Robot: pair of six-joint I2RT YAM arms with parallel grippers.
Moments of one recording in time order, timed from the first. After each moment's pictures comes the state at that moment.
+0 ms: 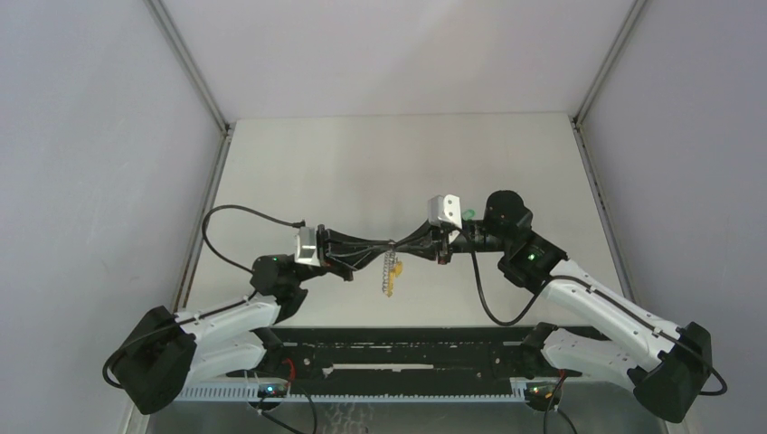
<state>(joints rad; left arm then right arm) -0.72 1.05 0.30 1.38 0.63 -0.38 0.75 0.98 0.83 0.07 -0.81 -0.19</state>
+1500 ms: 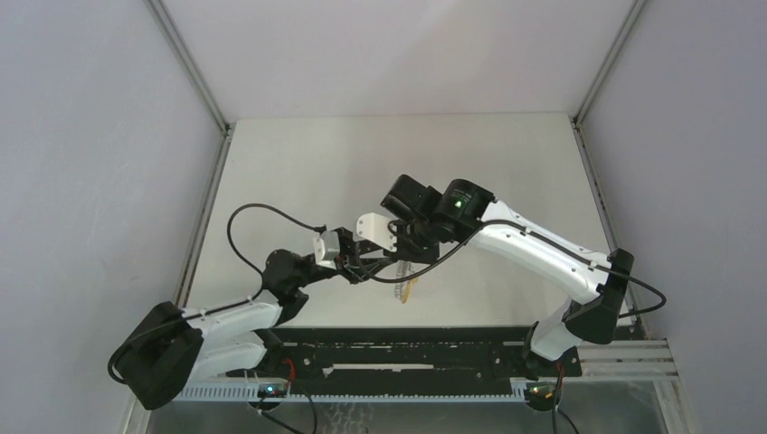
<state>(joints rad) -0.71 1.05 0.26 1.14 0.63 -0.18 1.04 1.56 1.68 -1.32 -0.09 -0.52</state>
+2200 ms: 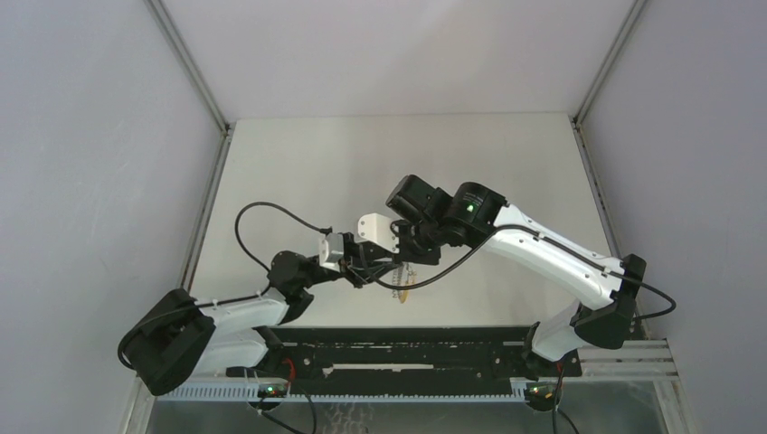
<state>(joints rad) -0.74 1.17 0.26 1.31 0.67 -0.25 1.06 1.50 1.66 -1.27 -0.12 -0.54</state>
